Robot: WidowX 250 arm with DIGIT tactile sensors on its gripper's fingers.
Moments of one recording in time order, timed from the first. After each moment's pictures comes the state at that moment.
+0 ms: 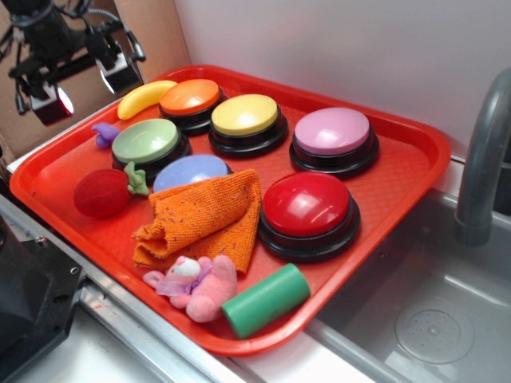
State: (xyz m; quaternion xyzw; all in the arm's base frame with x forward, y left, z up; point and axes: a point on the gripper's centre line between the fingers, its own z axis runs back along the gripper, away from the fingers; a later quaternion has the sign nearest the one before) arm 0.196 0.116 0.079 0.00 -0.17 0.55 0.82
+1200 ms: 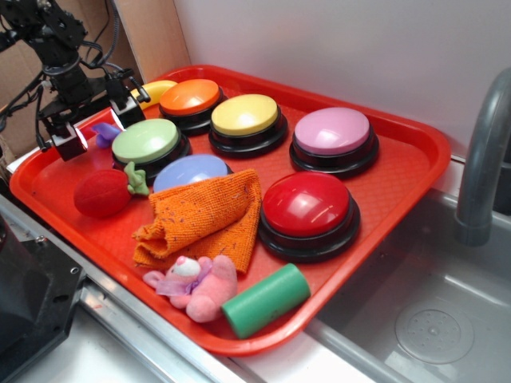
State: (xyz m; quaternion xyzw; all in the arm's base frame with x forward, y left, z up) arm 0.209 0.160 0.020 0.01 -0.13 0.60 0.79
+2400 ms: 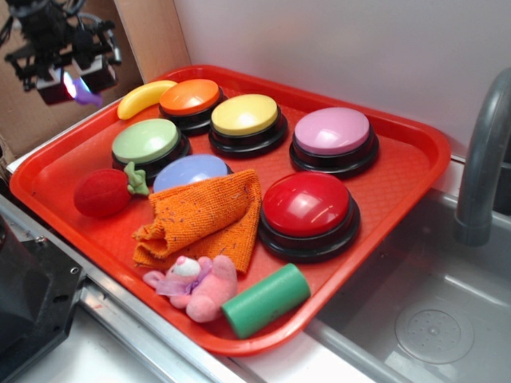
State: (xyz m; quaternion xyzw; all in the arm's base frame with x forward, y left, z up) arm 0.207 0.122 0.110 0.00 -0.14 0.40 0.91
